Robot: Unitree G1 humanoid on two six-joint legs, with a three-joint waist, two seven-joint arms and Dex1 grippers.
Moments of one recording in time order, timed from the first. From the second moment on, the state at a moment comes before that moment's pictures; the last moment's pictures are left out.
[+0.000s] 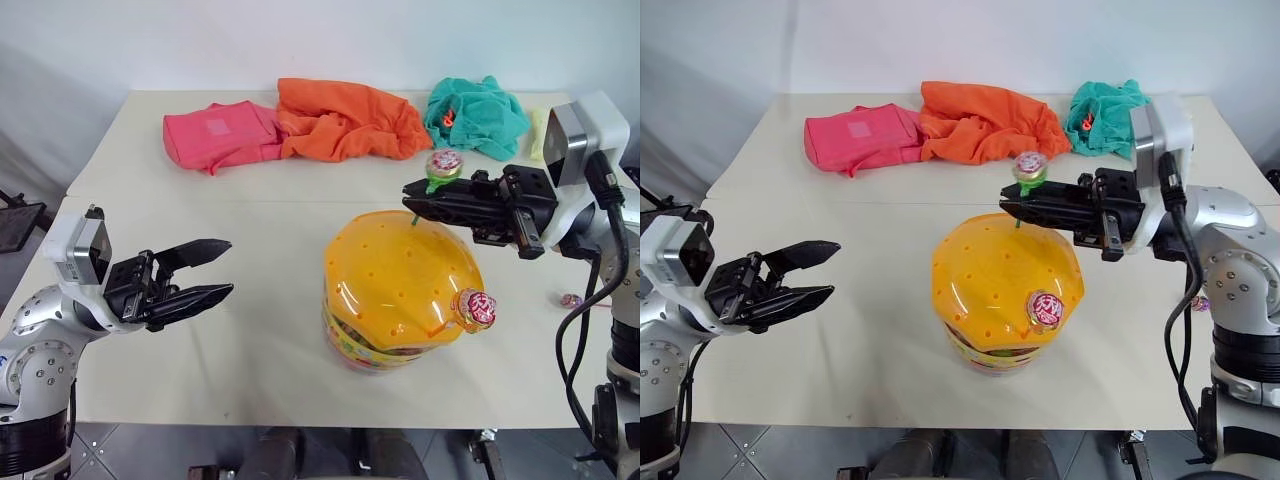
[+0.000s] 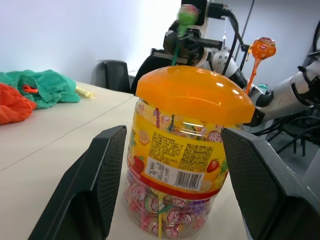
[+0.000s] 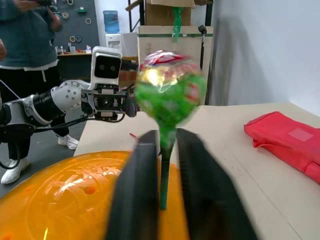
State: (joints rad) left arm -0.17 0.68 0.41 -0.33 -1.03 0.53 -1.15; right arm -0.66 -0.79 -0.20 -0.28 1.03 0.68 1.08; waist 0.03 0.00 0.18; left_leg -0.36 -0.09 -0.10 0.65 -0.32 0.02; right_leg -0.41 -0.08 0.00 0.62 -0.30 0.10
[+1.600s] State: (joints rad) left arm -0.22 0.70 0.23 -0.33 -0.90 0.47 -1.28; right arm 0.02 -0.99 -0.71 -0.09 0.73 0.40 1.24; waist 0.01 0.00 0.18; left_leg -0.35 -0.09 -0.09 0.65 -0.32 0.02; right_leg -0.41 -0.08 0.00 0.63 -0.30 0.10
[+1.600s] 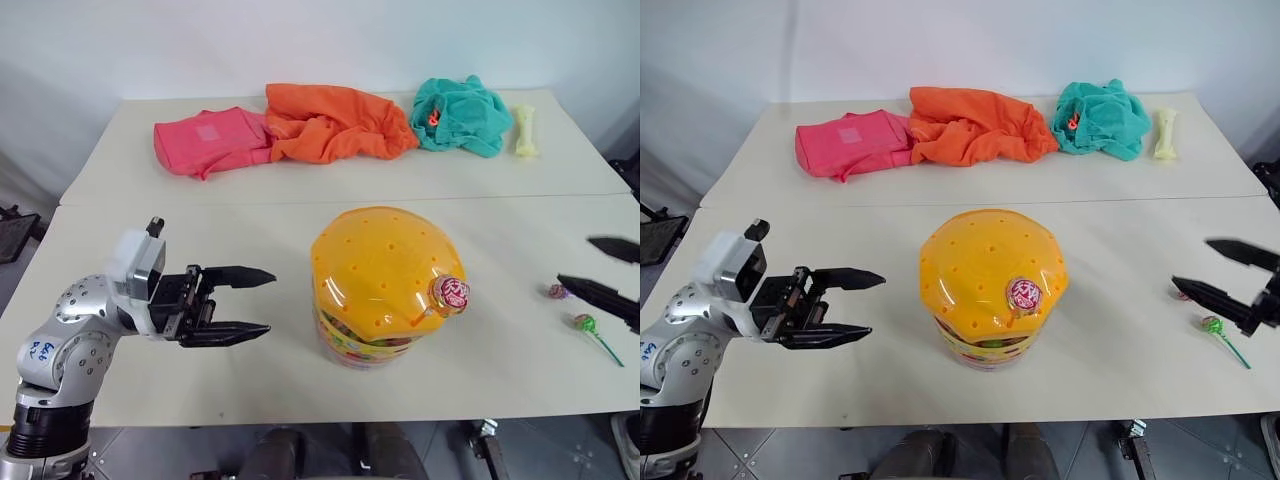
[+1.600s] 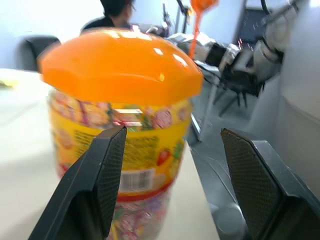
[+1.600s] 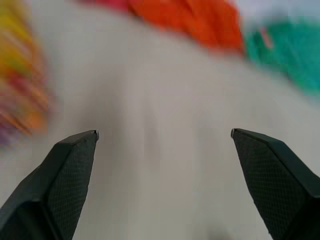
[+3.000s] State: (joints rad) left arm -0.24 0.70 0.29 -0.31 -1.02 0.51 -1.28; right arm -0.32 -1.00 -0.44 -0.48 1.39 0.64 1.13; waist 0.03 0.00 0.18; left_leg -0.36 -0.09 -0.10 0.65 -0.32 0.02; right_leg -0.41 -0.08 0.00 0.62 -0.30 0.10
